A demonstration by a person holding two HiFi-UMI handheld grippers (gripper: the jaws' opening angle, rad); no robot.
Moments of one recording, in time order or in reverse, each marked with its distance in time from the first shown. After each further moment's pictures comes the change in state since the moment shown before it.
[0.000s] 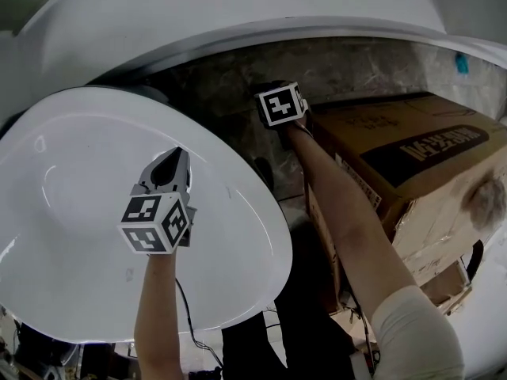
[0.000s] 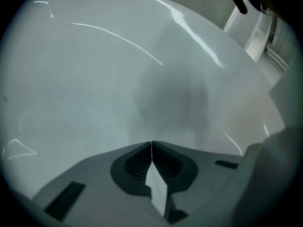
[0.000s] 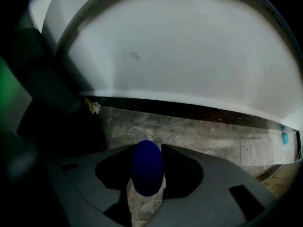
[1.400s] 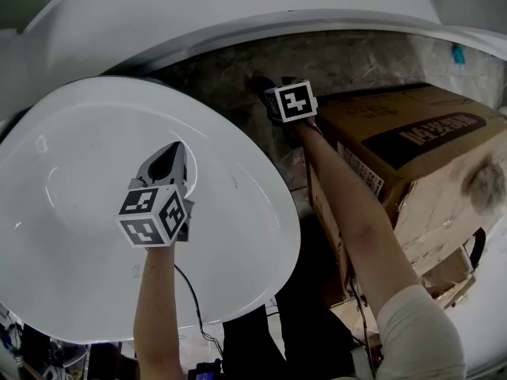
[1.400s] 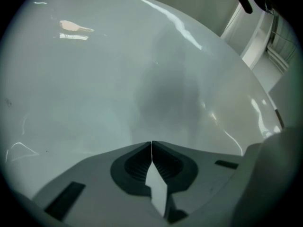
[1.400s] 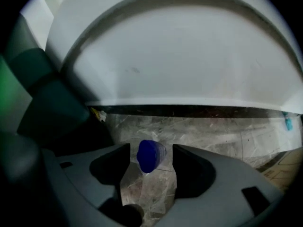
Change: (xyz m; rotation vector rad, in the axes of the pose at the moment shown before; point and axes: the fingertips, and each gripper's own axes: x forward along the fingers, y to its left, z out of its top) left arm -0.015 0.014 0.004 0.001 0.013 0.005; right arm -0.028 0.002 -0.007 0.105 -0.014 0.030
